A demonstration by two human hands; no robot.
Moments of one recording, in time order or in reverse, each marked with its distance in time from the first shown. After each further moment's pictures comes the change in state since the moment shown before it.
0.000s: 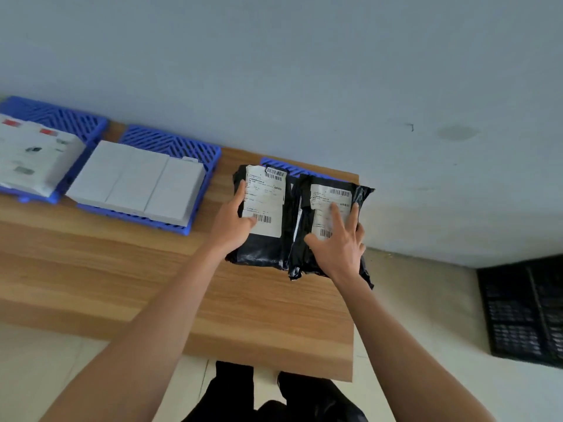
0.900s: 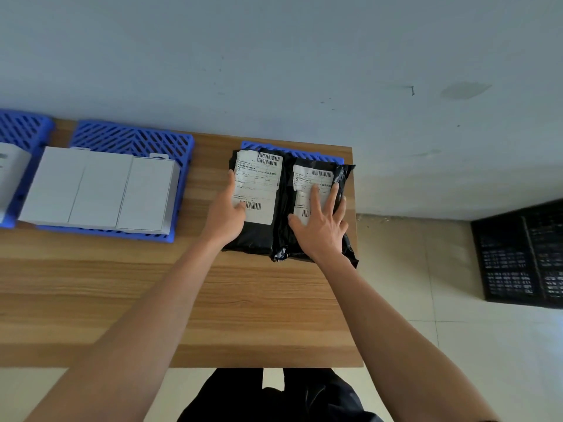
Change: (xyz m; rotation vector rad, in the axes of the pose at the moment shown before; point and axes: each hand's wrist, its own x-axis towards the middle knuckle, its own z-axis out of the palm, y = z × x) left_hand 0.060 -0.003 0.015 0.105 -0.080 0.023; right_hand 0.047 -0.009 0.048 -0.168 -0.138 0.070
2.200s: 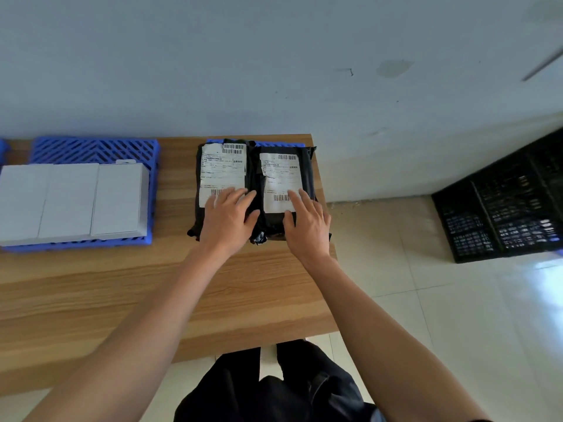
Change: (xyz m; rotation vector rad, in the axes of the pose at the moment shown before) left_hand -0.061 0.015 0.032 0.622 0.050 0.539; right_hand -0.078 0.022 -0.004 0.129 0.318 -0.113
